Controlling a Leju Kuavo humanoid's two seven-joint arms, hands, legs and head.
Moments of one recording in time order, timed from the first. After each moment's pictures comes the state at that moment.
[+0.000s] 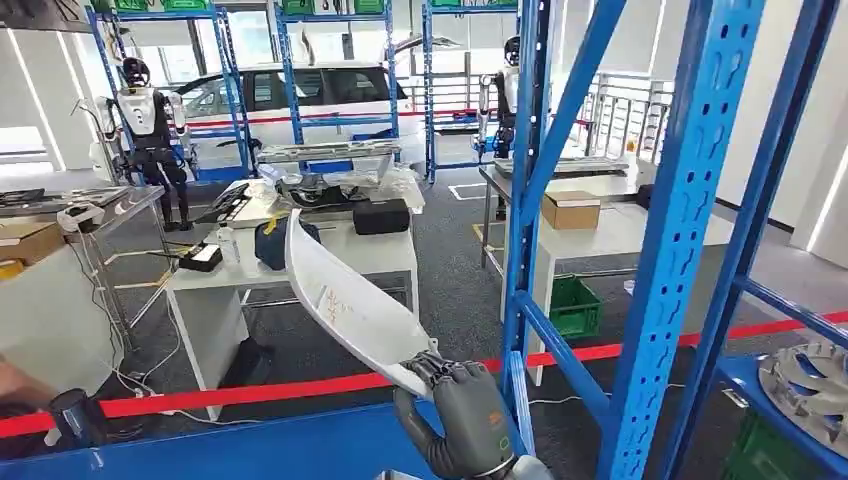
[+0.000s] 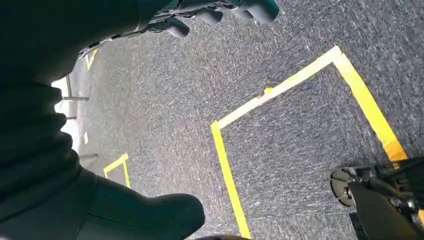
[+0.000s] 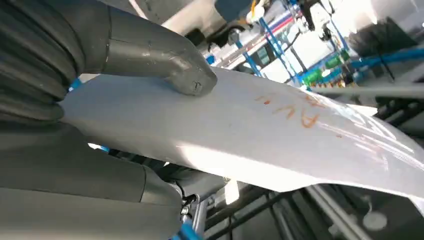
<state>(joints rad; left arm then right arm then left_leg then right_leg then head) -0.16 -0.12 0.76 -0.18 -1.25 -0.01 0.14 -0.57 -0.10 0.83 -1.45 0.81 -0.21 -0.12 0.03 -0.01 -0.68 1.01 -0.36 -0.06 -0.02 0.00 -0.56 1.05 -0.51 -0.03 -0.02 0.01</state>
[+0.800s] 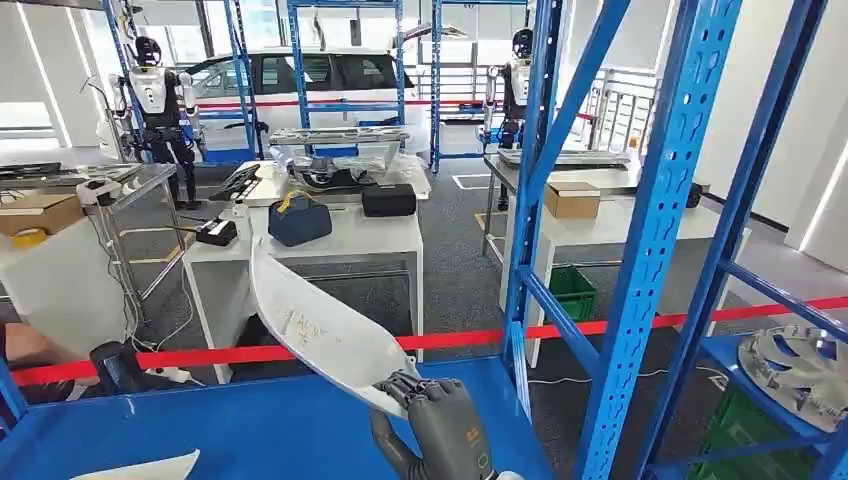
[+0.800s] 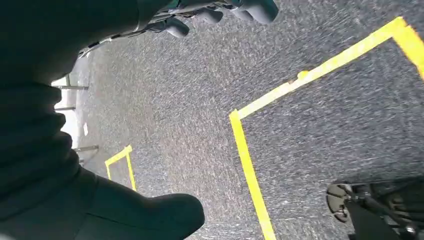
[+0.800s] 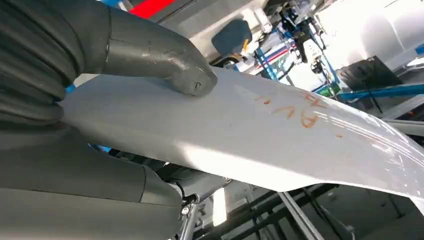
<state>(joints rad) -0.14 -0.11 0.76 -0.18 -1.21 0.00 0.10 -0.56 -0.07 0.89 -1.46 0.83 -0.17 -0.10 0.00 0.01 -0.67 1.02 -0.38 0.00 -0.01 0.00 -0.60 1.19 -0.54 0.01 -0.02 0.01</state>
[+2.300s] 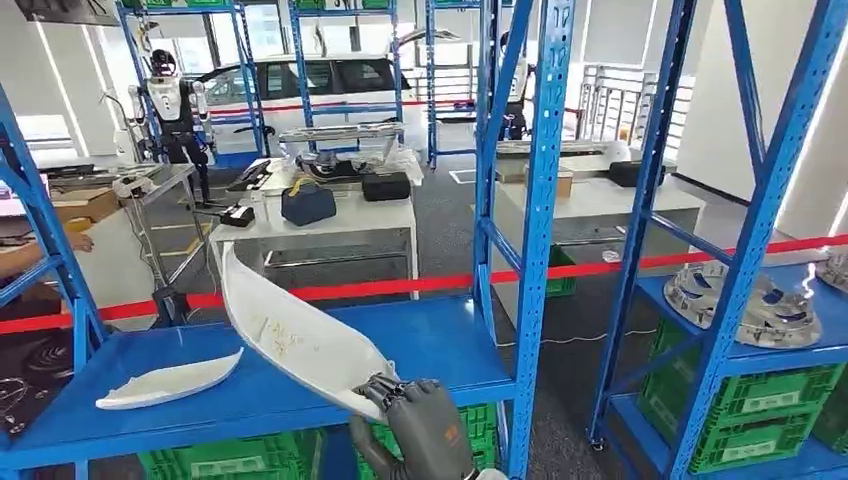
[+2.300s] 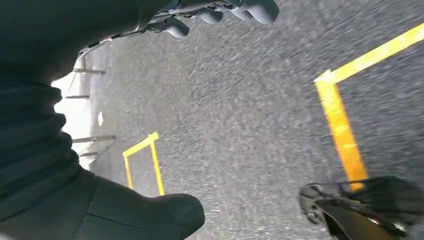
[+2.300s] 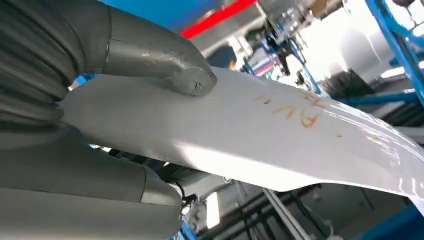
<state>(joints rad) -0.13 -0.10 0.76 -0.18 -1.22 0.00 0.11 -0.59 -0.06 0.93 -1.43 0.79 -0.15 -0.09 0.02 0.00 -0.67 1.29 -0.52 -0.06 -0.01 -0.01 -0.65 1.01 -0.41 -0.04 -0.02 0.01</state>
